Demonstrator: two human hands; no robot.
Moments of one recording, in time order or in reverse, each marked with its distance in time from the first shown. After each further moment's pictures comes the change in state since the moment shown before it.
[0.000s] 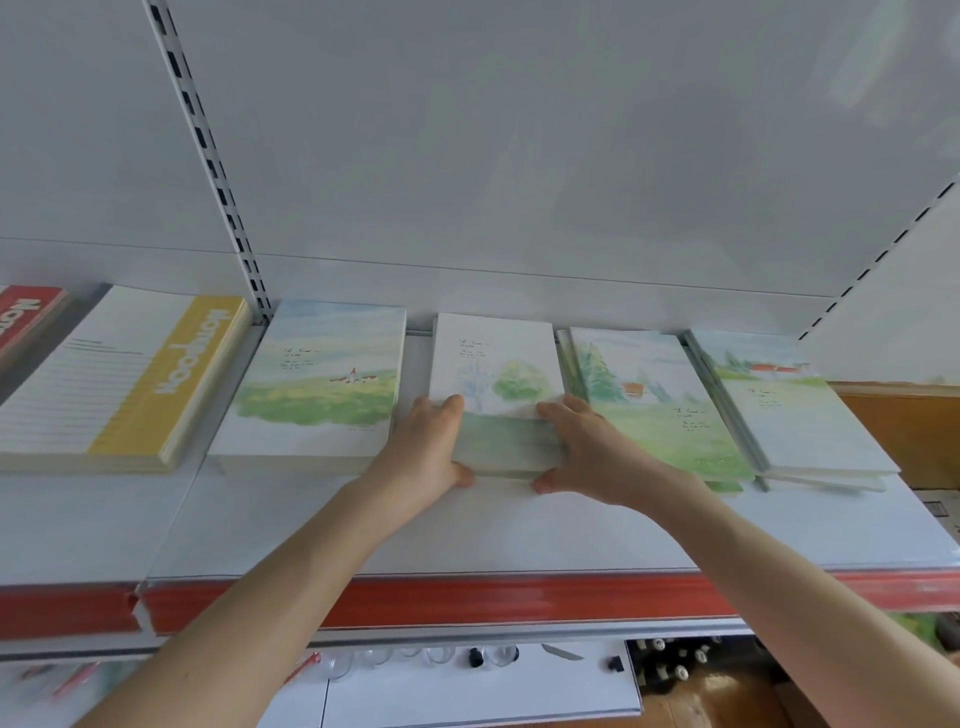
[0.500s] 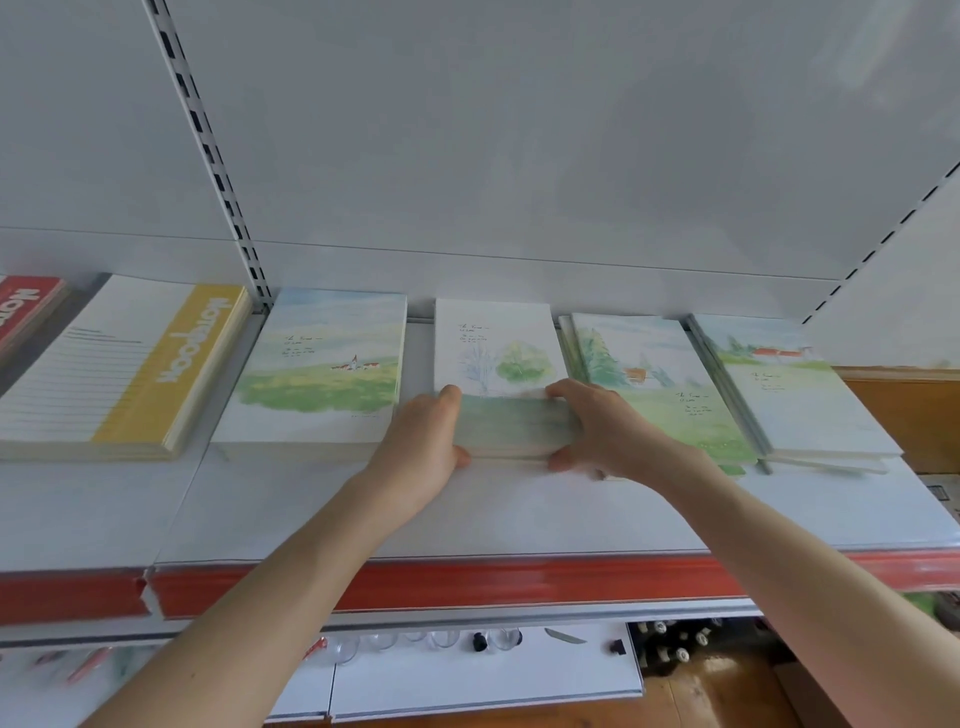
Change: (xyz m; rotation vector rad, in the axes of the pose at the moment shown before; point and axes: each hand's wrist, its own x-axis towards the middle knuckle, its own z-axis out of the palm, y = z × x) left_hand -0.006 -0.002 0.001 -0.035 0.066 -0.018; right_hand -0.001 -0.001 -0.009 0.063 0.004 0.098
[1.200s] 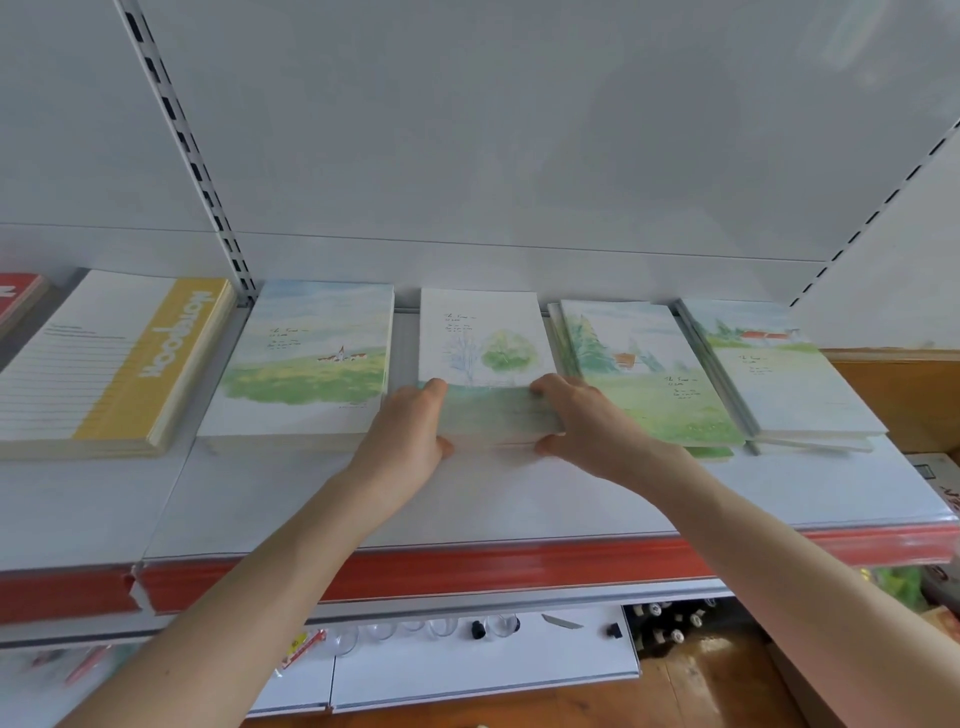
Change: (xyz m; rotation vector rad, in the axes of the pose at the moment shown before) left_hand -0.004 -0.001 0.001 -0.021 0.020 -0.013; right_hand -0.007 -0.002 0.011 -0.077 0.052 -0.065
